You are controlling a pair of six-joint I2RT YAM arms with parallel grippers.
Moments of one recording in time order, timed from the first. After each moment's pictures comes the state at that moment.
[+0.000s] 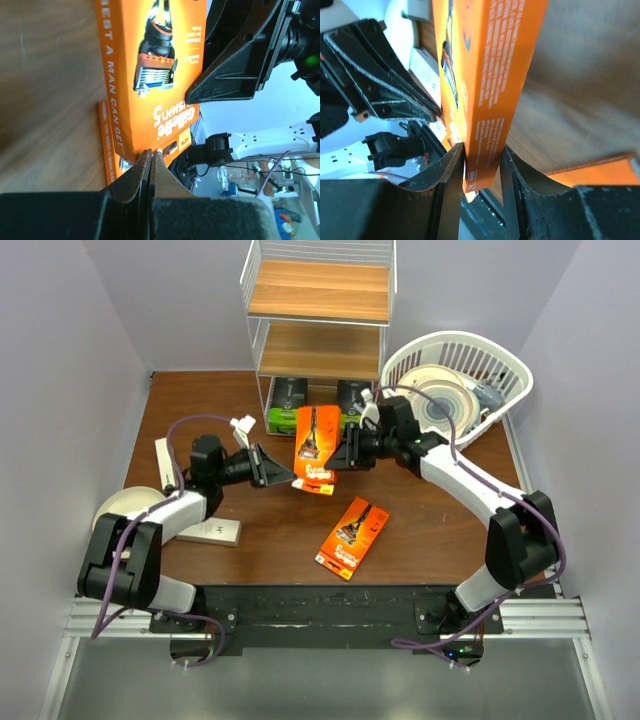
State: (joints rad) left arm -0.21 1.42 0.59 0.56 0.95 -0.87; right arm 0.49 1.58 1.19 -0.30 -0.58 0.60
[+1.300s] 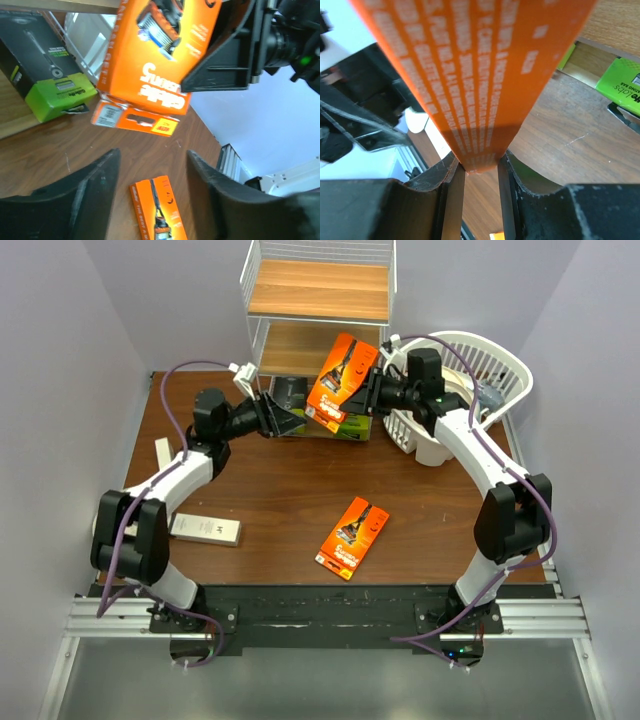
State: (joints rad) left arm -0.23 1.56 1.02 0.49 0.81 -0.70; right arm 0.30 1.73 1.54 -0.28 -0.64 0.54
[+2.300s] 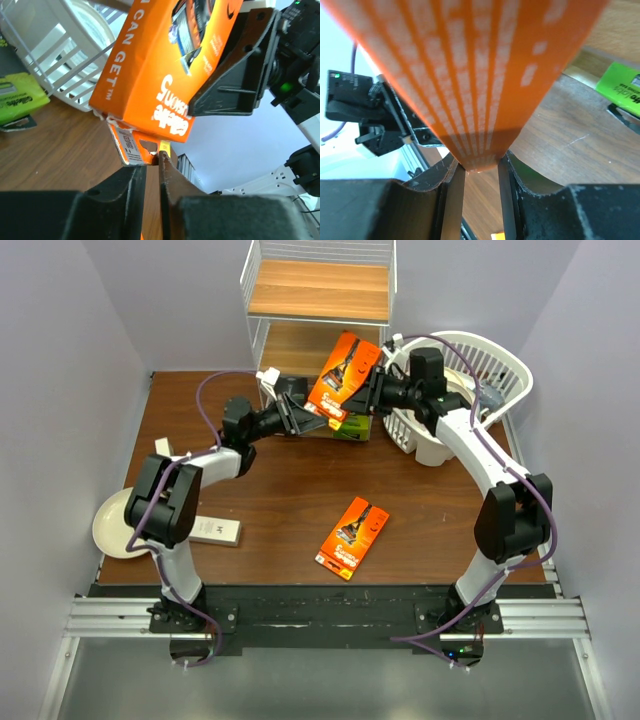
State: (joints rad) left arm -0.32 1.86 1.07 0.90 0.82 -1.06; right arm 0.29 1.73 1.54 -0.27 -0.66 0.55
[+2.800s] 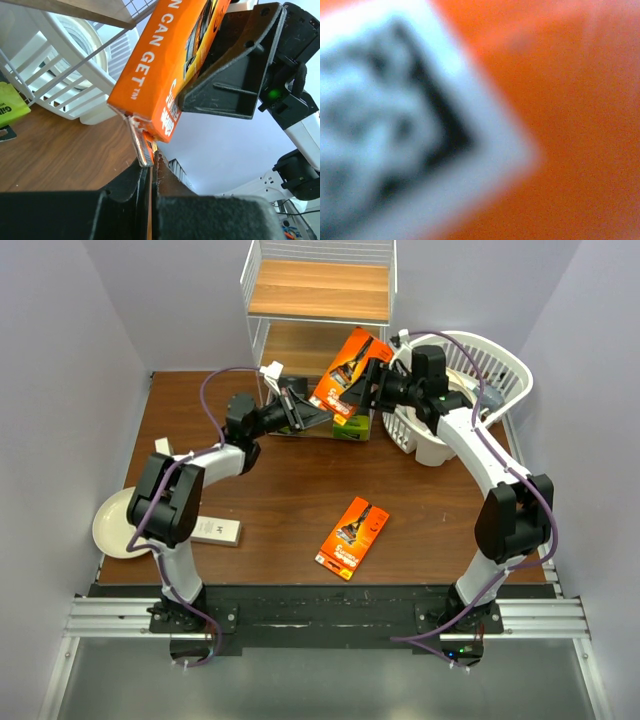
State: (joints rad) left arm -0.35 1.87 1.11 0.93 0.80 -1.12; right arm 0.29 1.73 1.55 -0.26 -0.55 0.55
